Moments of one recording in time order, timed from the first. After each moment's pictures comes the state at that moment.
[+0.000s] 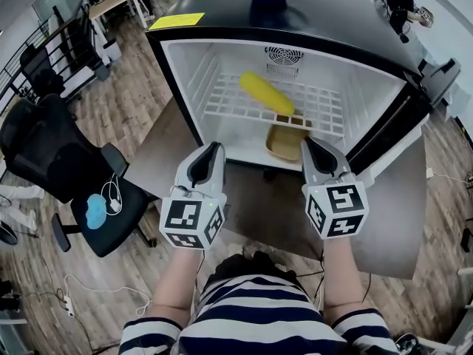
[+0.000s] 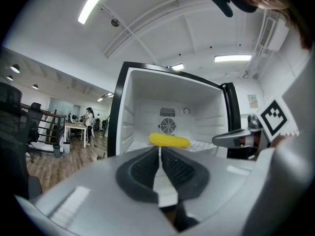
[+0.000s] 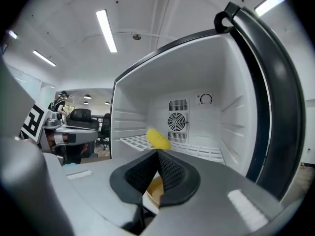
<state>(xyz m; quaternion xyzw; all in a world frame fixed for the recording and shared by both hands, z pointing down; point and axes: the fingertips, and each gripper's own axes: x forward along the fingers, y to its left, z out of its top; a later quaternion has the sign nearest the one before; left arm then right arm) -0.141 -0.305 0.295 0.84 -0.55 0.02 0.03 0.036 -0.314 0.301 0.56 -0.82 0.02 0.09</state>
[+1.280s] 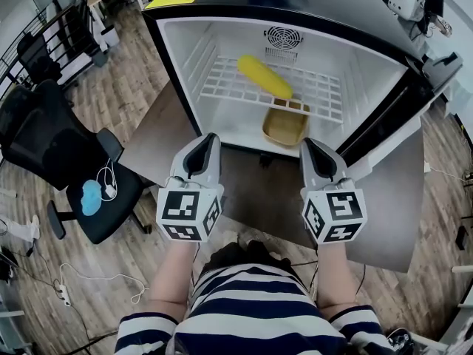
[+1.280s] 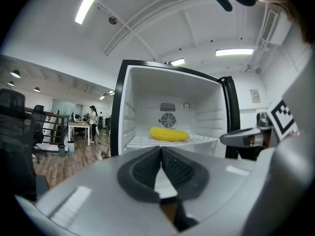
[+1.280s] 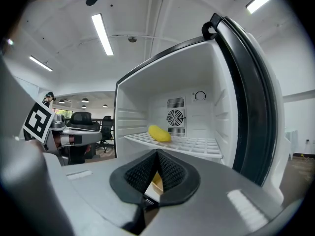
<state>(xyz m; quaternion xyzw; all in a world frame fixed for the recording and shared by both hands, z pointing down) -0.140 -0.292 0.310 0.83 -0.56 0.05 0.04 0.042 -0.284 0.318 0.56 -0.82 0.05 0.08</state>
